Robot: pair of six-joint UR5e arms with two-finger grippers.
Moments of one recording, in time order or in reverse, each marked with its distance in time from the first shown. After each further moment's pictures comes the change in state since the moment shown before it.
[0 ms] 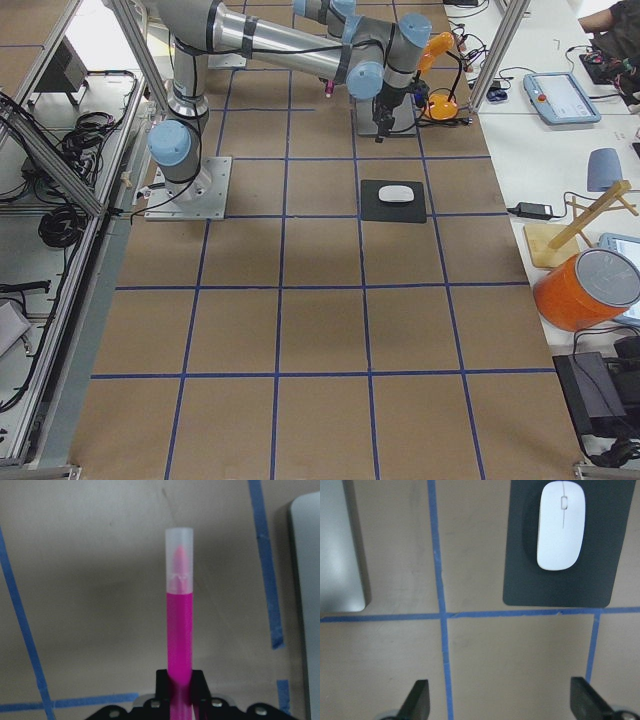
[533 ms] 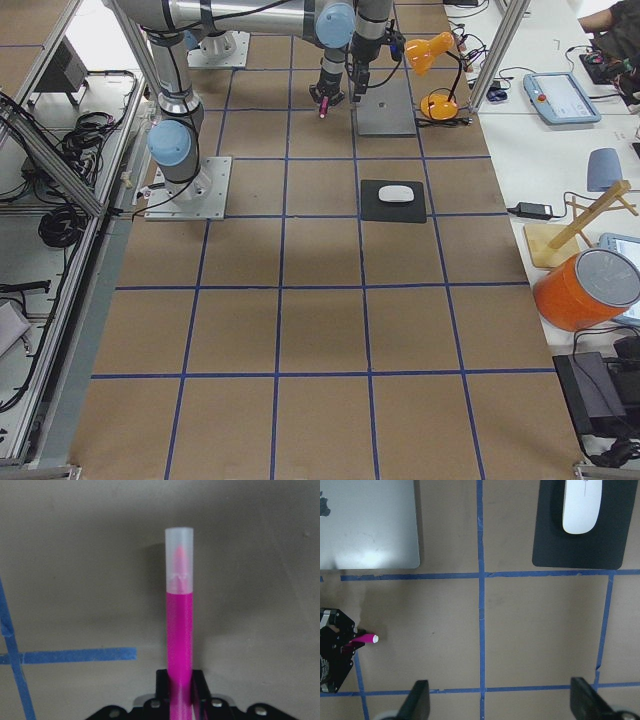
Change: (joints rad) left arm -0.040 -0.075 0.000 0.025 -0.013 -0.027; right arm 0.090 -0.151 0.005 0.095 -0.003 0.086
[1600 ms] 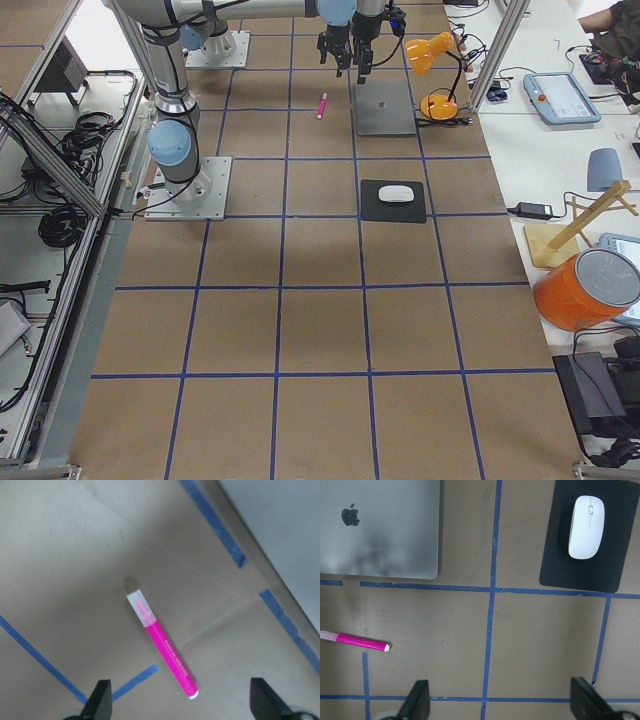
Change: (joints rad) left arm 0.147 0.251 0.075 -0.280 0.006 1.059; right arm 0.068 0.016 -0.053 -0.021 -0.022 -0.005
